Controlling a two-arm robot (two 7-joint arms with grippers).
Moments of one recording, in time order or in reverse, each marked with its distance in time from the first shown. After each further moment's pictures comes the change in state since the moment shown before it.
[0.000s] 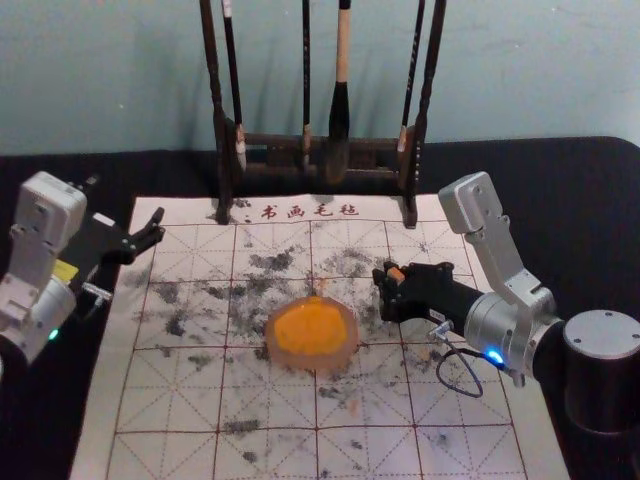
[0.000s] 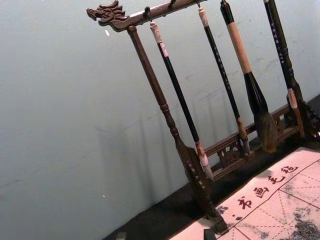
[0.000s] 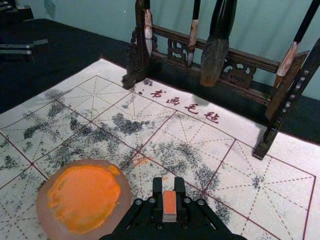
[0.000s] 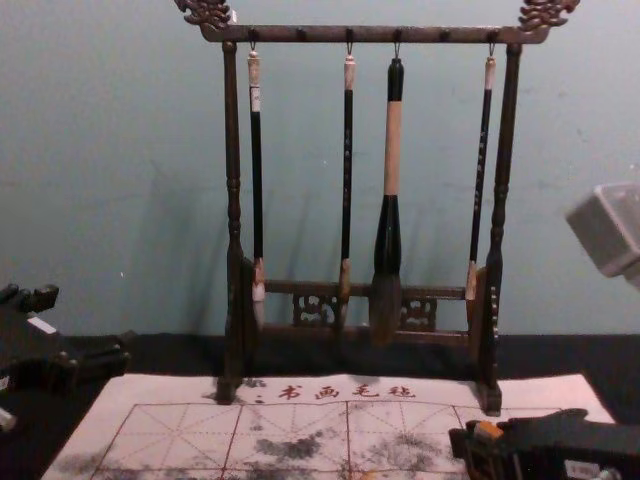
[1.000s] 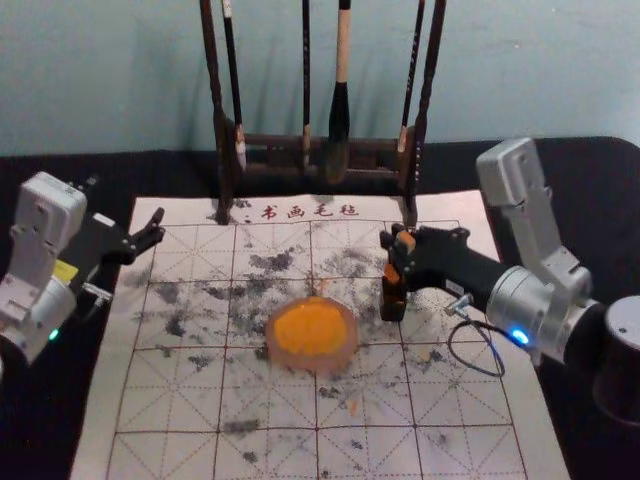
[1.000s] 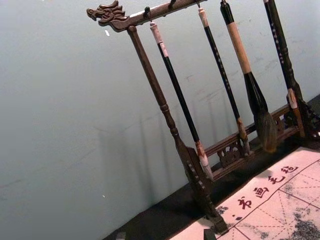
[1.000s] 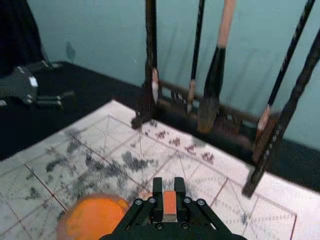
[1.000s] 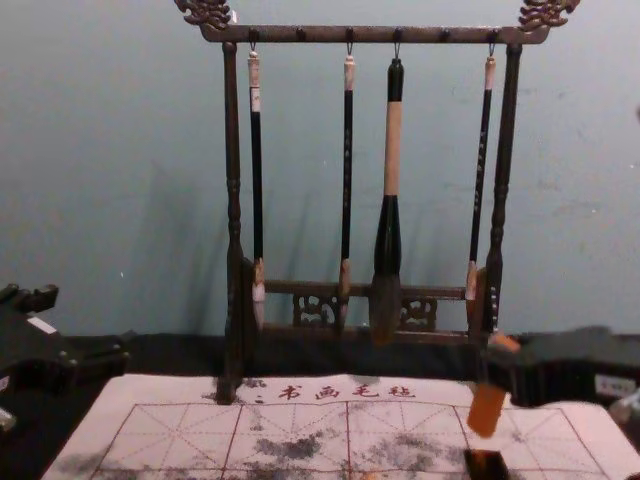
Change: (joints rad) left arm 0.000 0.000 0.000 0.000 0.000 0.000 0.000; right arm -0.048 0.015 0.082 -0.119 0.012 -0.049 0.057
